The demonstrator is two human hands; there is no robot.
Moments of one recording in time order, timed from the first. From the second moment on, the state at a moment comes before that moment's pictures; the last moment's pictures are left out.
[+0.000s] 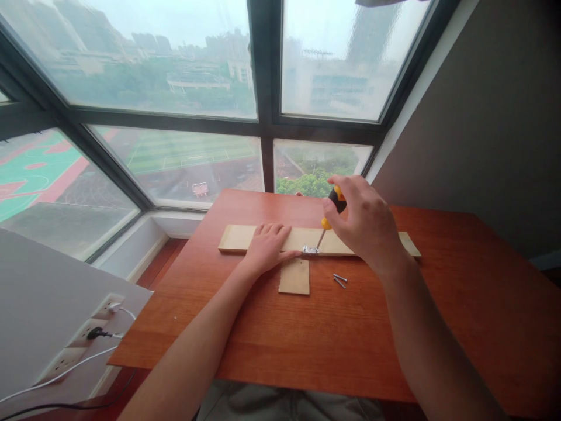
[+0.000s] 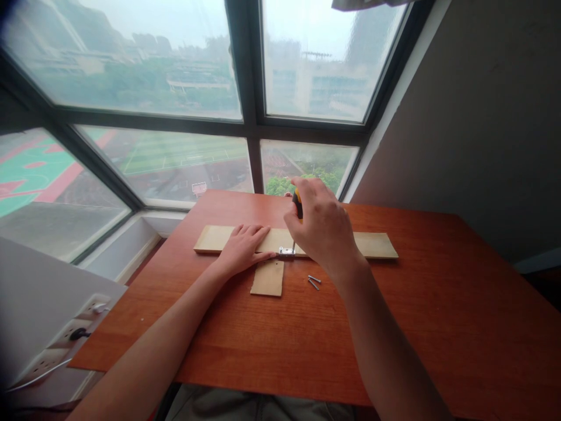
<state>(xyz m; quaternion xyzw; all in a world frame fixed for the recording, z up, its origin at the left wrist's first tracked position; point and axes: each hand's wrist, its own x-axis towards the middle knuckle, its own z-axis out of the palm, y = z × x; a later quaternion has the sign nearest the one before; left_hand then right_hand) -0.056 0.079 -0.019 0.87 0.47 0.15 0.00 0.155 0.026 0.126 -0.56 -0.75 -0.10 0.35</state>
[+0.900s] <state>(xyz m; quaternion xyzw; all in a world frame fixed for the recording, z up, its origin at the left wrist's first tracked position) -0.054 0.079 -0.019 0.87 0.47 0.15 0.00 0.155 0.023 0.128 -0.61 -0.71 -0.12 0.33</state>
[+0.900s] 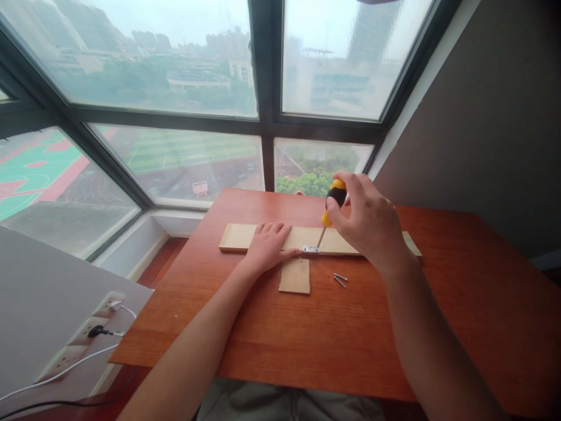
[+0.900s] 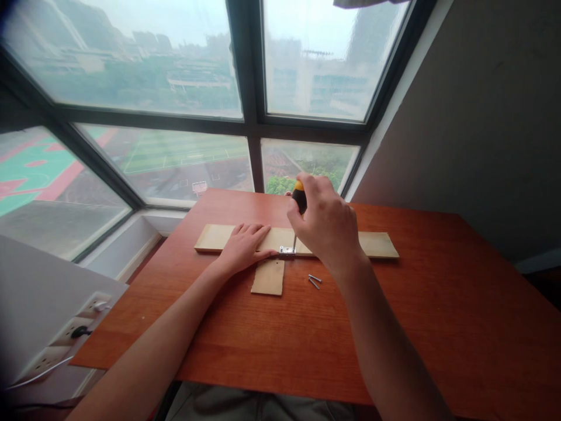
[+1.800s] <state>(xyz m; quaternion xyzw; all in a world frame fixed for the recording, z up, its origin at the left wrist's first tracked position) -0.055 0.080 -0.019 0.87 0.47 0.14 0.00 0.158 0.024 0.129 -0.60 -0.72 -0.12 0.33</state>
